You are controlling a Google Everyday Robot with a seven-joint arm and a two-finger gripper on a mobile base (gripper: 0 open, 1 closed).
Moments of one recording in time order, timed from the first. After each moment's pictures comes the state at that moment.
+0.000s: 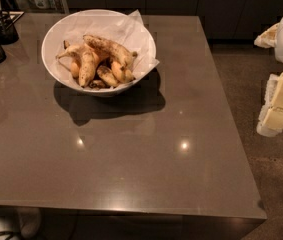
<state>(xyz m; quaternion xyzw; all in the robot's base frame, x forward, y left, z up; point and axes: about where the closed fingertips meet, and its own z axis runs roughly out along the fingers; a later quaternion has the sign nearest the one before) 0.438 -0.217 0.976 -0.60 0.78 -0.03 0.16</state>
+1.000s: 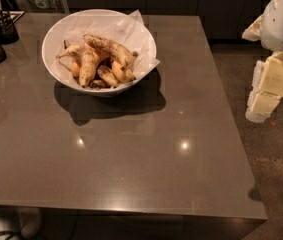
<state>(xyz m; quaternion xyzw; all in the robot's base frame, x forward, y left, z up) 0.456 -0.205 0.983 -0.61 0.78 -0.02 0.15</state>
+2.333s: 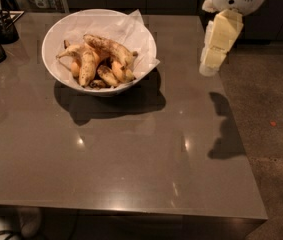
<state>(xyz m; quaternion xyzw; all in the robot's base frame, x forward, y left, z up) 0.543 -0.143 1.007 -0.63 0.76 0.00 0.17</state>
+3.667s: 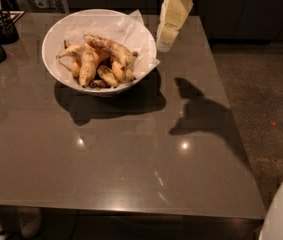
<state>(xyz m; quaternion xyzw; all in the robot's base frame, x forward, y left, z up) 0.604 -0.061 1.025 -0.65 0.73 0.03 0.22</state>
